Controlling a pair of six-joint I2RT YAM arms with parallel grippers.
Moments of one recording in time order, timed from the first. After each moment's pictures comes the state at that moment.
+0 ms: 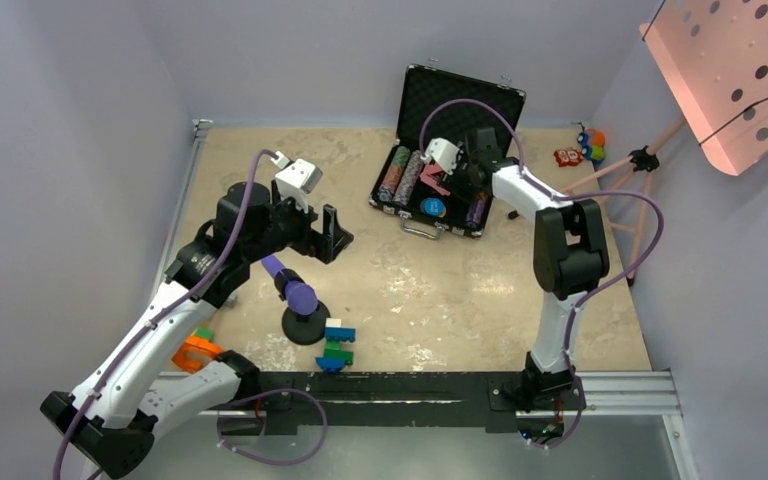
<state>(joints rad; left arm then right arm) -0.54 0.94 1.08 -0.54 0.19 -0.18 0.26 1.98 1.48 -0.33 -0.01 -0.88</state>
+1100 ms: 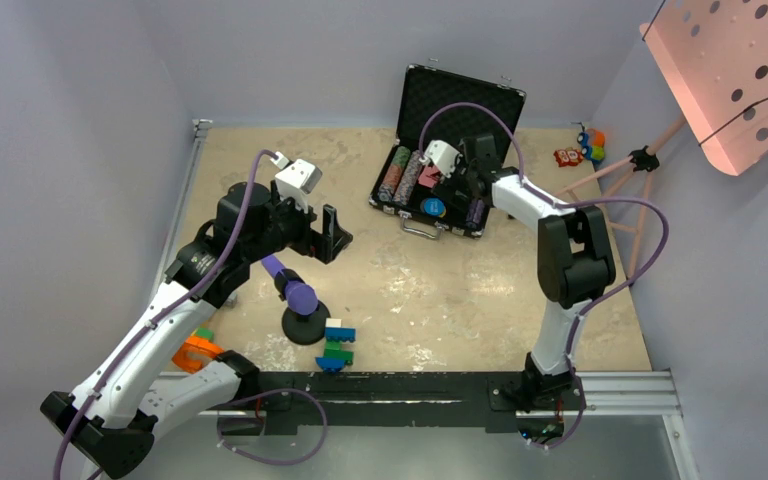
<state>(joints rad) -0.54 0.94 1.08 -0.55 0.18 -0.18 0.28 1.92 1.37 -0.22 0.02 -0.82</state>
